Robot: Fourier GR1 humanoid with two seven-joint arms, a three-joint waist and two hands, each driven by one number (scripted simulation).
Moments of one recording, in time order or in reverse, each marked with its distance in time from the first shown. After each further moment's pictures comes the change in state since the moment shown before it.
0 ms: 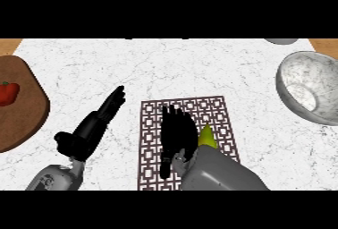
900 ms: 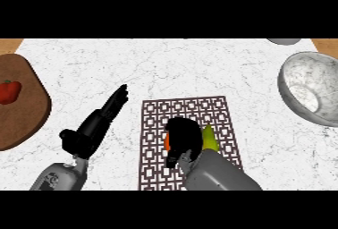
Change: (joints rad) left arm -0.005 -0.059 0.044 0.010 -0.059 -0.050 0.021; right arm 0.110 0.036 -0.060 0.077 0.129 -0.005 -0.110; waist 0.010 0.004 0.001
